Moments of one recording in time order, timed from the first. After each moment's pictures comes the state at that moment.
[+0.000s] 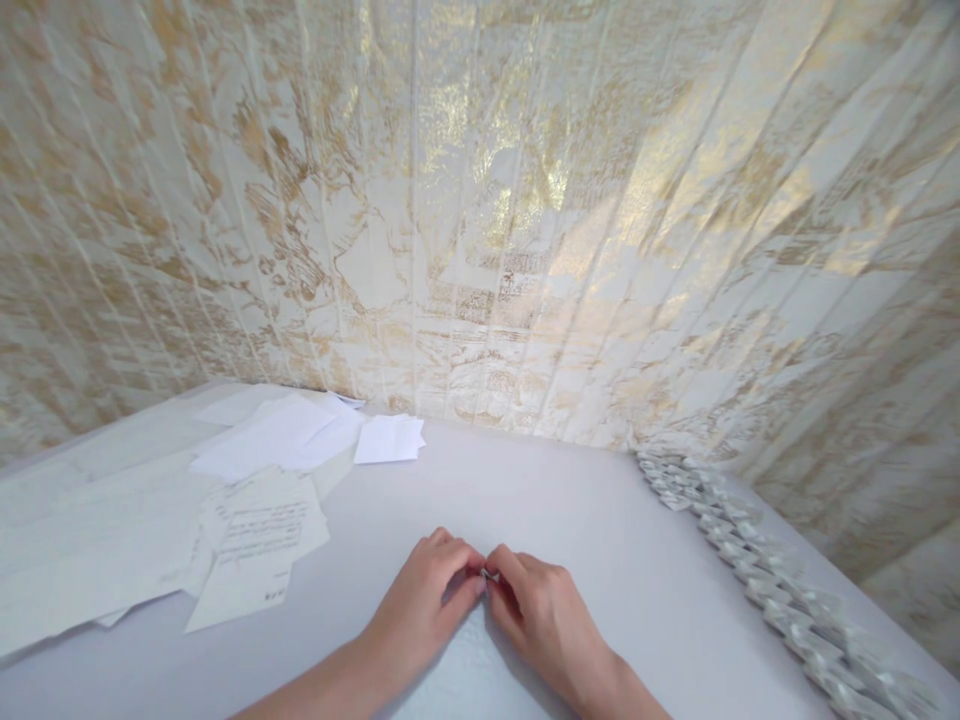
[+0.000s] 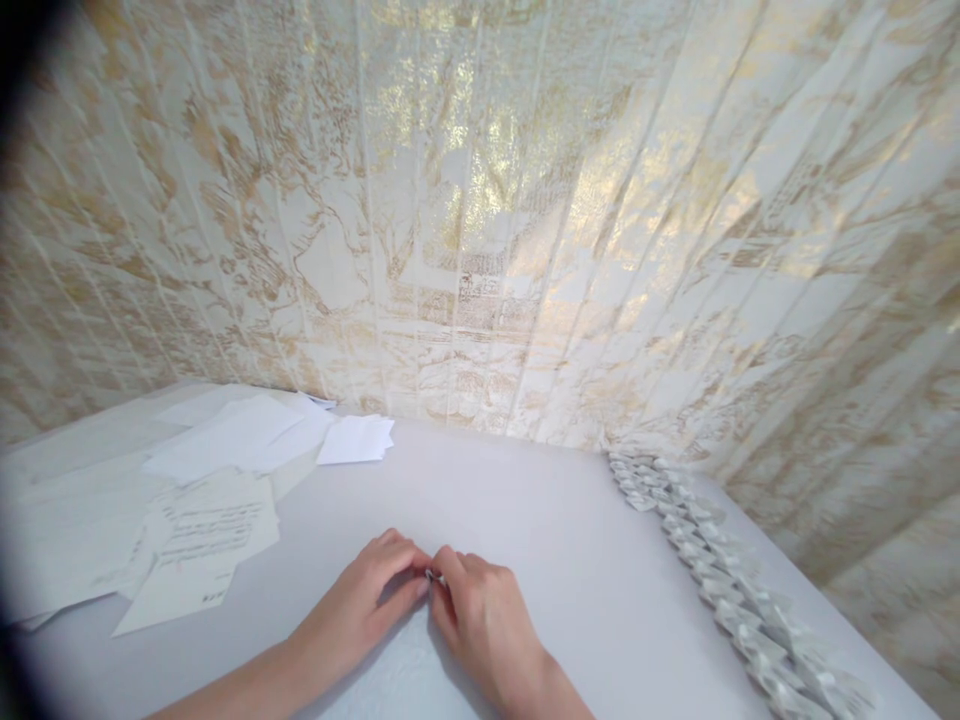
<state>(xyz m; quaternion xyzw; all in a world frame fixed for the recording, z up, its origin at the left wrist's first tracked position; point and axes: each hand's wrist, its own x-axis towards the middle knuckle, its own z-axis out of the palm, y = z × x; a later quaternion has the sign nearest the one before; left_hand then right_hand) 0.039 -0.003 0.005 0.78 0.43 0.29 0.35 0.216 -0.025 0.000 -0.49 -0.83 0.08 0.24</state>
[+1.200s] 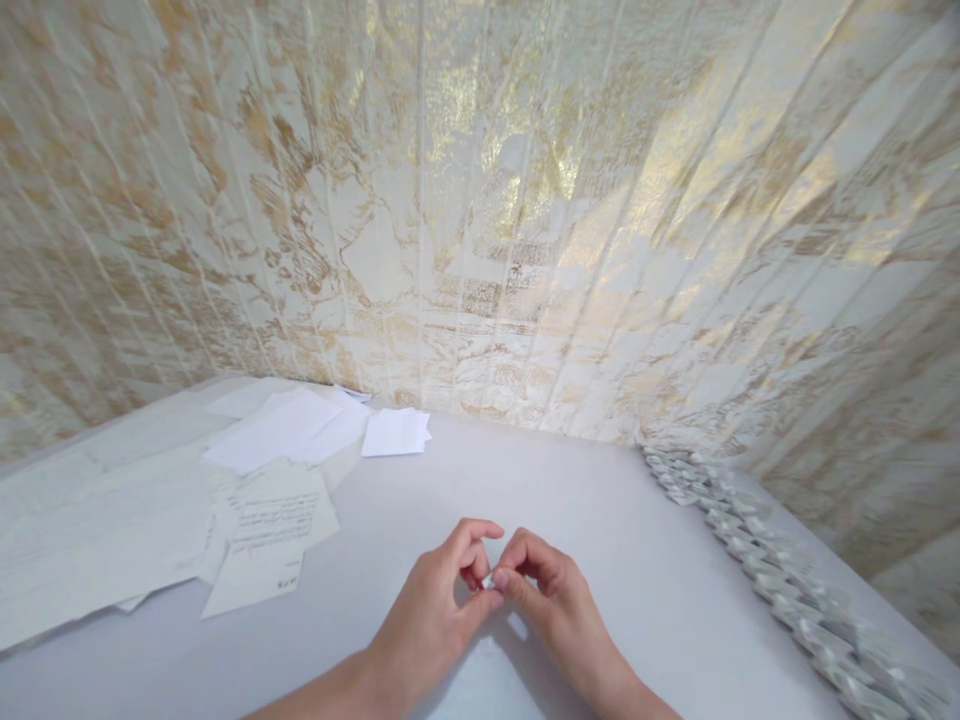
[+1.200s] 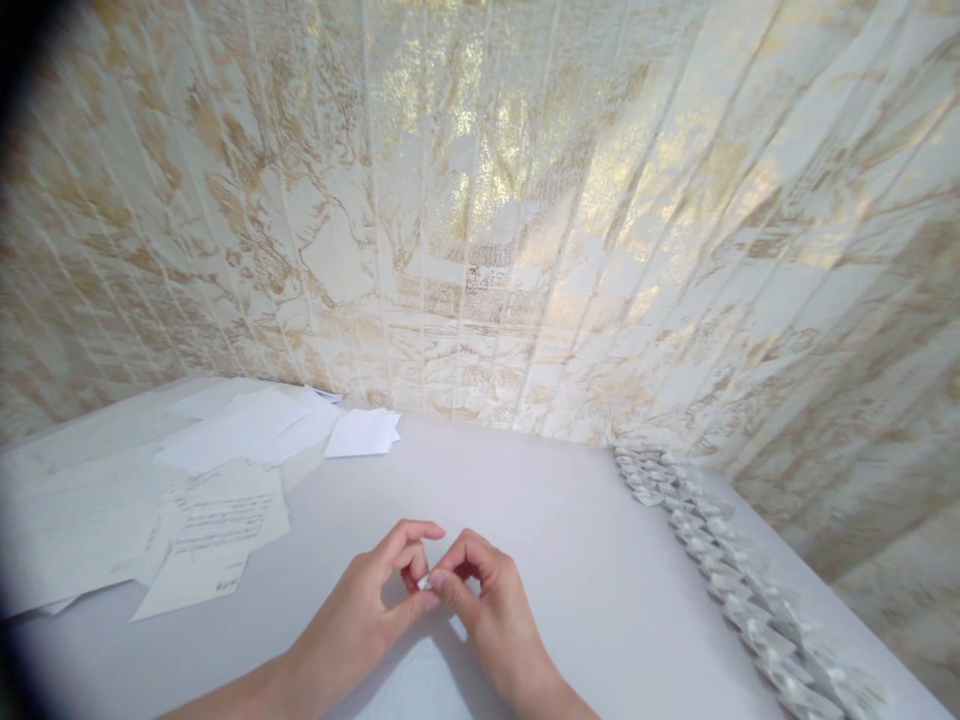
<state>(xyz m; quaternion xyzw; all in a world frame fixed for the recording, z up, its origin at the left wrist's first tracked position) 0.043 -0.021 0.017 0.68 0.41 0.36 0.48 0.207 -0.029 0.004 -0.46 -0.60 0.46 0.47</state>
